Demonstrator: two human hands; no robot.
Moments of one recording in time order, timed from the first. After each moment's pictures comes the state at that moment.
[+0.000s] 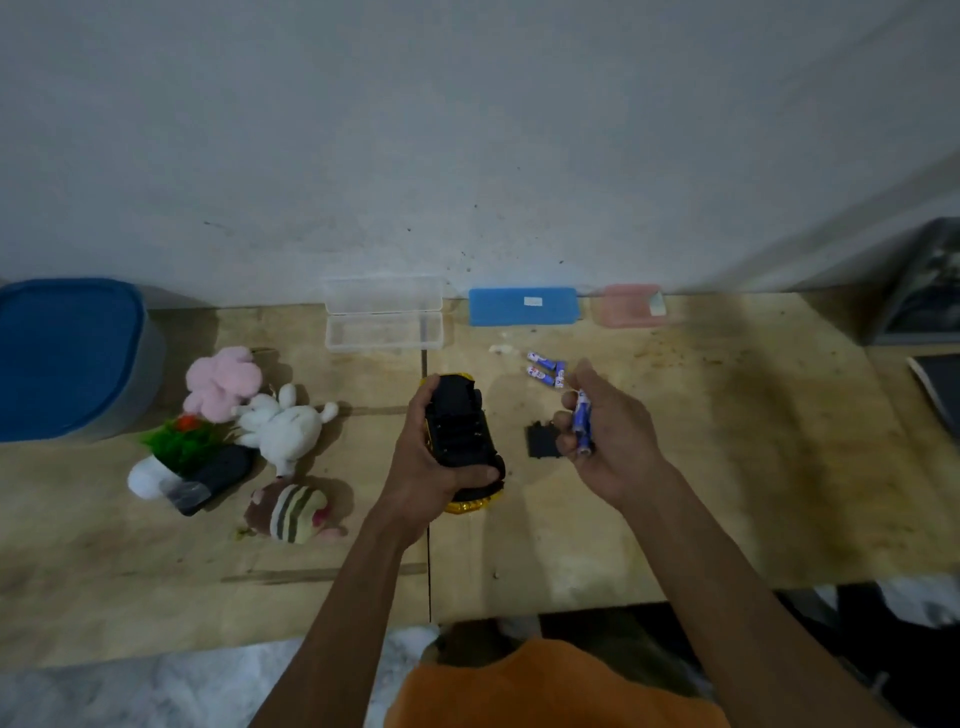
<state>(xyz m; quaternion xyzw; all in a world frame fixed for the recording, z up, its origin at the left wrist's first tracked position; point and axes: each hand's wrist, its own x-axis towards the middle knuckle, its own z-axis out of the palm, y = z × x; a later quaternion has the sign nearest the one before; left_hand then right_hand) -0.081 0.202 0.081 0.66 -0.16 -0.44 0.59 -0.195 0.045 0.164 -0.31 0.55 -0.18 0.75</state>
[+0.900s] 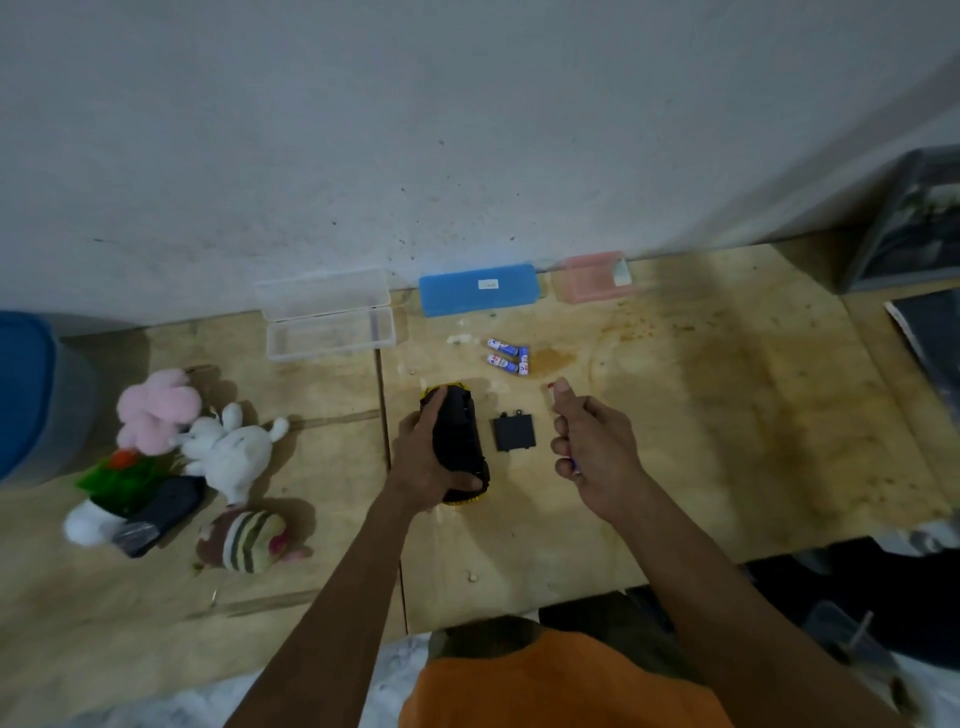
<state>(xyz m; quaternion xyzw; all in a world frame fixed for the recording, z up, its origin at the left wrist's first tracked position) -0.079 0.142 0.022 0.80 -0.27 -0.44 0.29 -0.233 0.015 0.107 -0.38 0.60 -0.15 0.69</state>
